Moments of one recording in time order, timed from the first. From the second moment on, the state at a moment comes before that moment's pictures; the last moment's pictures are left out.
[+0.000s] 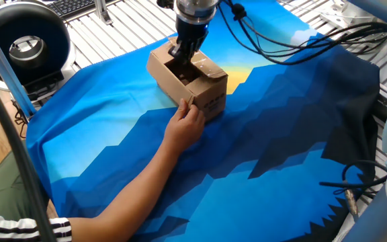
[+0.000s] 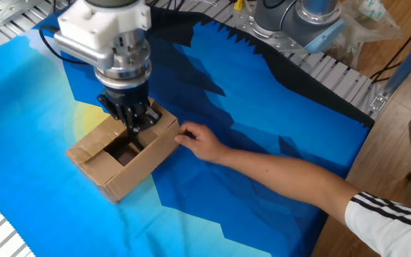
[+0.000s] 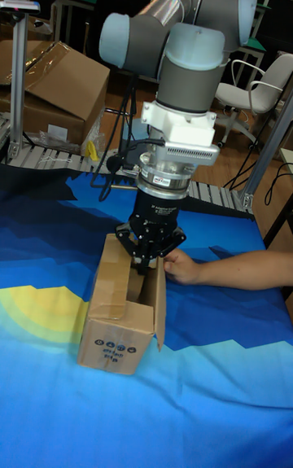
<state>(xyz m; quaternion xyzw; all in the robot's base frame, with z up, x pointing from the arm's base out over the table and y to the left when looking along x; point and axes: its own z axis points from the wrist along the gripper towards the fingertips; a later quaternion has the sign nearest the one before) 0.604 0.017 0.141 -0.10 0.99 0.02 0.08</state>
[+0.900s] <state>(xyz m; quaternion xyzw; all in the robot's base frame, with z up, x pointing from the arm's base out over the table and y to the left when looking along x) 0.596 -0.046 0.170 -0.14 0.99 -0.03 0.06</state>
